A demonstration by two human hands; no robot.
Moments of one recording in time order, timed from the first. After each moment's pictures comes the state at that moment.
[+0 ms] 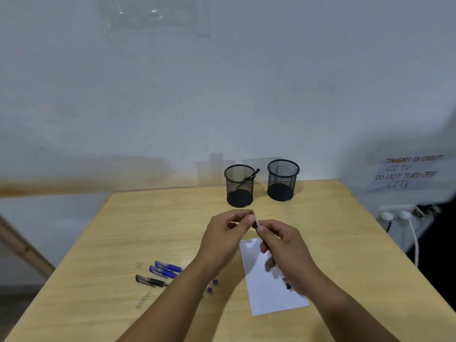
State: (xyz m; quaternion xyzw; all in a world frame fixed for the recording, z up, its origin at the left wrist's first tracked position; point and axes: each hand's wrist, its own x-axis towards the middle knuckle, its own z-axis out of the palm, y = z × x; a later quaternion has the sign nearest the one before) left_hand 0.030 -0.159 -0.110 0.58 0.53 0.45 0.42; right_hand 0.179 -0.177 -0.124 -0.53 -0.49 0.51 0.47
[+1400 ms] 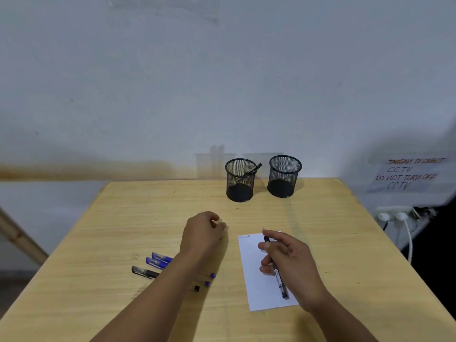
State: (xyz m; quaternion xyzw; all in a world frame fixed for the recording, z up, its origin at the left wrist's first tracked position) left_hand -0.009 -0.125 -0.157 0.59 0.71 0.30 0.24; right_hand 0.189 -0.194 -0.149 -0.55 -0.44 0.52 0.48
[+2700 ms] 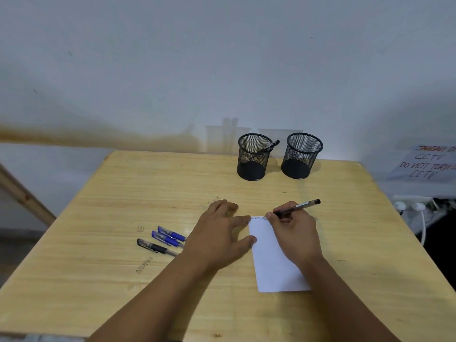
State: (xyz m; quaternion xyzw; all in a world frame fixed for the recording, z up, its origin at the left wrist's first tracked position) left_hand -0.010 -0.158 -0.186 0.78 0.58 0.18 0.11; right_hand 0.181 -0.143 -0.176 -0.66 -0.56 0.31 0.39
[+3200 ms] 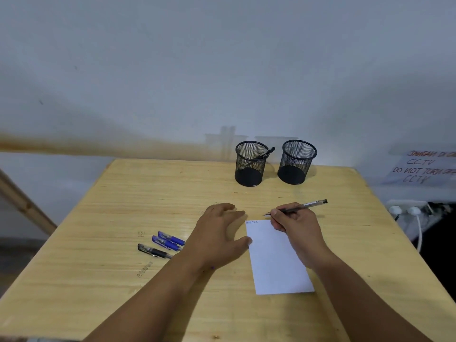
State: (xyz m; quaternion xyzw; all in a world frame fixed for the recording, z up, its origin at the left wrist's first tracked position) left_hand -0.011 -0.158 -0.178 0.74 0.59 0.24 0.18; right_hand 0.198 -0.135 -0.164 -0.57 -0.46 0.48 0.48
